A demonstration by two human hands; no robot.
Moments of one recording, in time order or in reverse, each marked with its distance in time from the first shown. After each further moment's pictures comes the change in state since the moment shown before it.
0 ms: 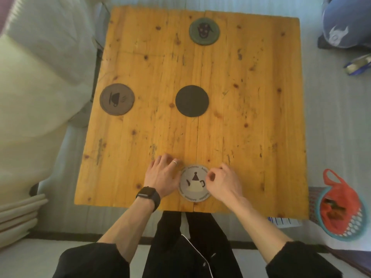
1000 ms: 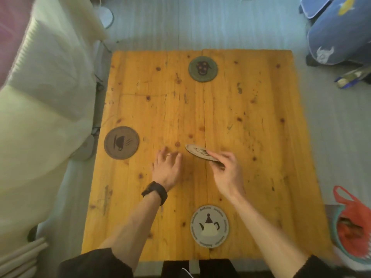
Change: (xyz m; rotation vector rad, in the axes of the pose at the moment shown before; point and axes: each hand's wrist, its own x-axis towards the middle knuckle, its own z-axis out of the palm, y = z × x) left_hand 0.133 -0.020 -0.063 -0.514 -0.171 -0.311; right_hand 0.097 -0.067 -0.072 0.663 0.385 -0.015
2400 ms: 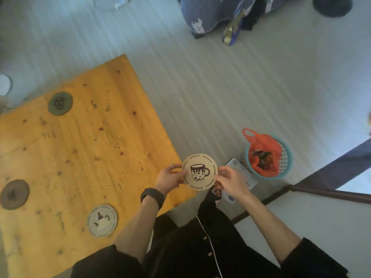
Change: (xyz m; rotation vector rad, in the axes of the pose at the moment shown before) left_hand -0.212 0.319 0.277 -0.310 -0.533 -0.133; right_hand -0.172 0.248 -0.403 0.373 0.015 0.615
